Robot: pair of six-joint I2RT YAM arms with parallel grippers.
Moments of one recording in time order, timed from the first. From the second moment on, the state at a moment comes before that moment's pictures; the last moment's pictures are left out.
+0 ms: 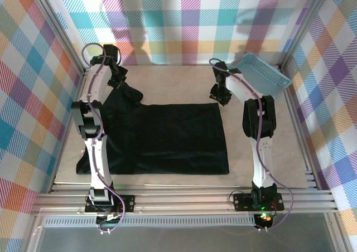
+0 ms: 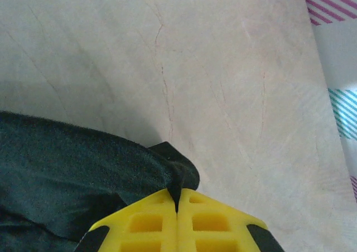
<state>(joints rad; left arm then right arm) 0.01 2.29 2.24 -1.06 0.01 -1.06 0.28 2.29 1.97 -1.01 0.02 0.87</state>
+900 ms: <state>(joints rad) 0.05 2.05 1.93 -1.05 0.01 -1.03 0.27 2.23 1.83 -0.91 0.03 0.70</state>
